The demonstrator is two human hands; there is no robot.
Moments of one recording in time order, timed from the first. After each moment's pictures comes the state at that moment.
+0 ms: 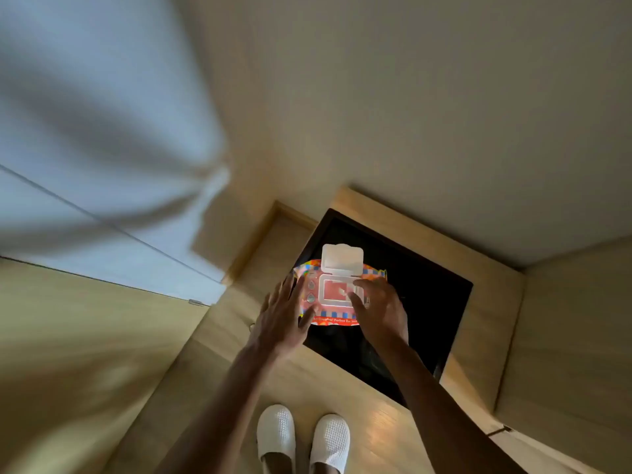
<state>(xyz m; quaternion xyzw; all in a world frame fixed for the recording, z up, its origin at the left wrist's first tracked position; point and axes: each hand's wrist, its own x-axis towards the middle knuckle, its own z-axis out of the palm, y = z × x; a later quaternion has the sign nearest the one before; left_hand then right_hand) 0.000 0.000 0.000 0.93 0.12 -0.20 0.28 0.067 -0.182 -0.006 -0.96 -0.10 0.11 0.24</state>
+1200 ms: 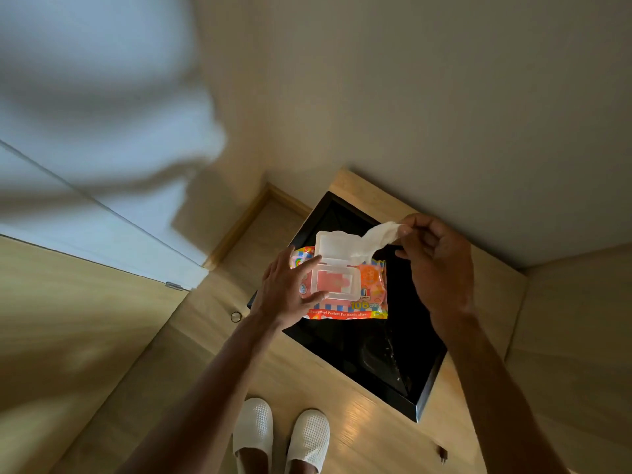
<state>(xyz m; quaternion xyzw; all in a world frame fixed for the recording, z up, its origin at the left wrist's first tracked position) 0.031 0.000 -0.037 0.94 0.10 -0.12 0.31 0.120 -0.195 0.079 -0.82 0.00 0.07 0.57</state>
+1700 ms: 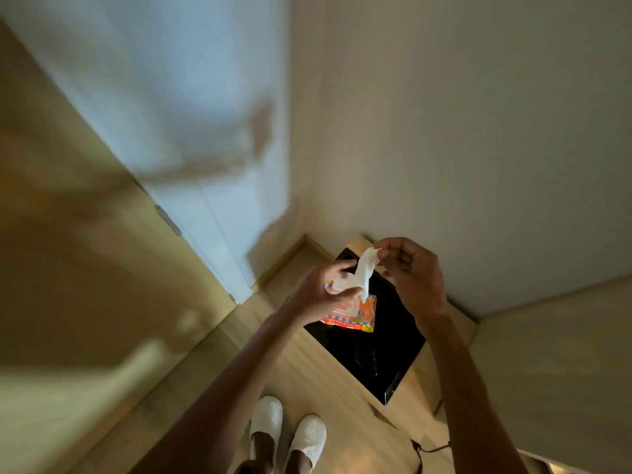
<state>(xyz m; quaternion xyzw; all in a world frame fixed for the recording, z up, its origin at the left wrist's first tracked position) -0.035 -0.017 0.282 0.80 0.15 -0.08 0.58 0.054 -0.172 0.341 -0.79 -0.14 0.15 0.58</state>
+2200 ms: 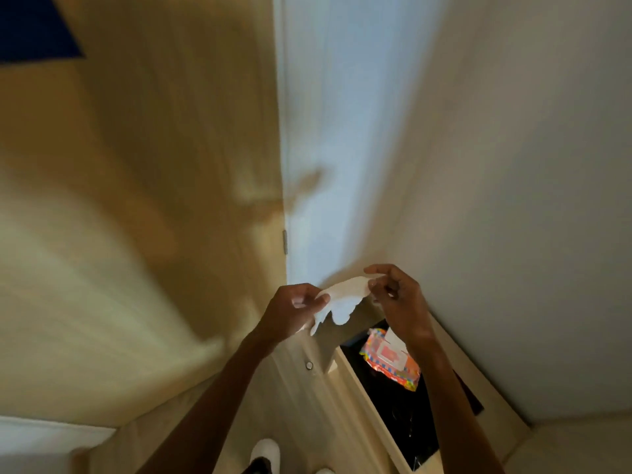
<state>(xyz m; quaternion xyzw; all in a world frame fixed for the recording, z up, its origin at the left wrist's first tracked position) -0.210 0.054 0.385 0.74 0.31 0.14 0.58 -0.048 -0.092 0.422 -0.73 -0.32 0.23 0.56</state>
